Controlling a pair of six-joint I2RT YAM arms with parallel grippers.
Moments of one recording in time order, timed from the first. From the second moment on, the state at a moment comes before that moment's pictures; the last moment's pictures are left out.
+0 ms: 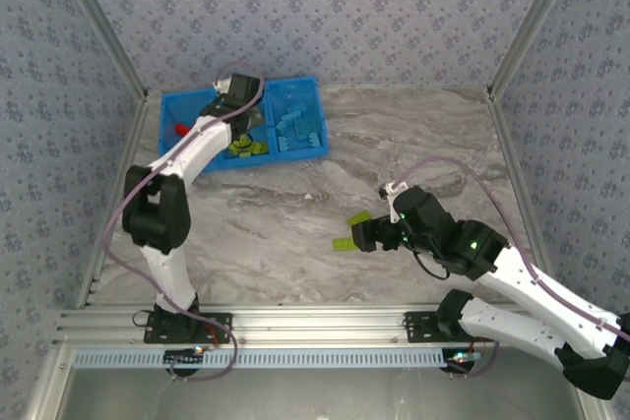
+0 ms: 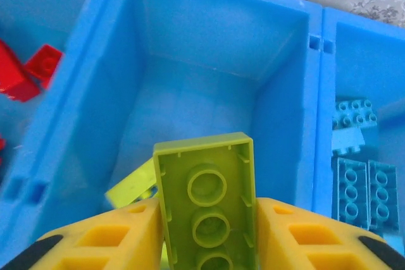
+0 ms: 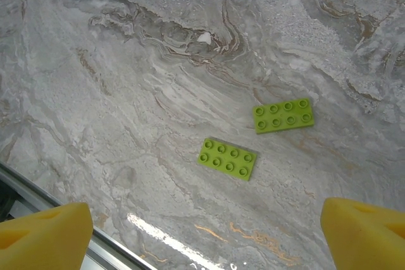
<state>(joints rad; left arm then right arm) -0.35 1.92 1.64 -0.54 -0.36 -0.62 0.88 0.81 0.87 -0.81 0.10 0.49</state>
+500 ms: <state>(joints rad) -0.35 1.62 1.40 -0.54 -0.20 -0.60 0.87 0.79 0.84 -0.87 0.28 0.68</state>
